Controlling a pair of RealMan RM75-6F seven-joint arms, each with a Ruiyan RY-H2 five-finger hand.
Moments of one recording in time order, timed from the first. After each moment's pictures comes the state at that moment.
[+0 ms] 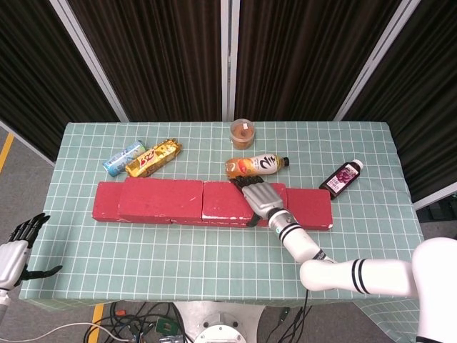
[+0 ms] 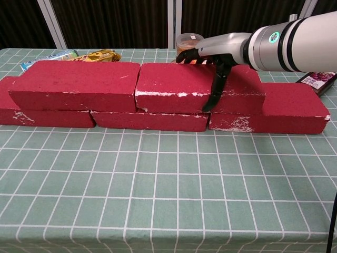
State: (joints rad) left arm -0.09 -1.09 0.04 -1.49 1.50 1.35 -0.39; right arm 1.17 -1.41 0.14 -1.71 -0.44 0.84 -0.49
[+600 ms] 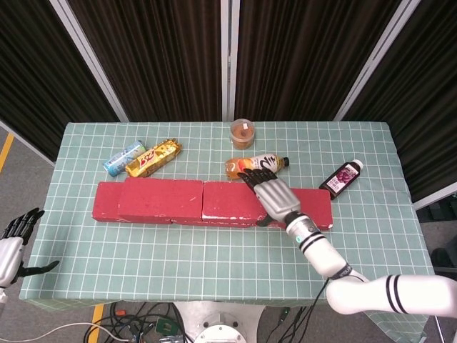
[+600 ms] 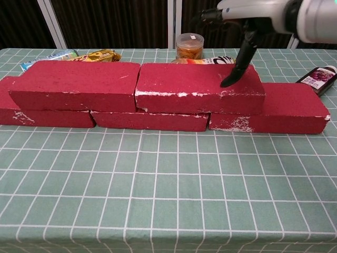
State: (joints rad) left arm -0.08 -1.08 0.01 -1.51 1.49 1.40 -0.34; right arm 1.03 -1.21 0.12 -1.96 -0.73 1.02 -0.44
